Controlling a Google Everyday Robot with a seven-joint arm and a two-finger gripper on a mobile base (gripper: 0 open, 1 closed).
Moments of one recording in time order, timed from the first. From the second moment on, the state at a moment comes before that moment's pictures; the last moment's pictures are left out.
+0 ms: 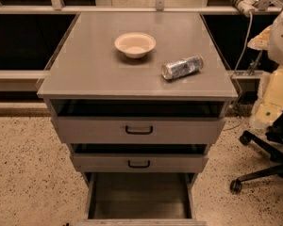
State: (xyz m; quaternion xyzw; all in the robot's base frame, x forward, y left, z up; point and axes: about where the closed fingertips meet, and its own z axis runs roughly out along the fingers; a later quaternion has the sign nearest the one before) arm 0.438 -0.217 0.976 -0.60 0.78 -0.03 0.16
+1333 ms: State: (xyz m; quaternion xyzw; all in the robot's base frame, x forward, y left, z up) arm 0.551 -0.183 0.972 -0.68 0.69 0.04 0.22
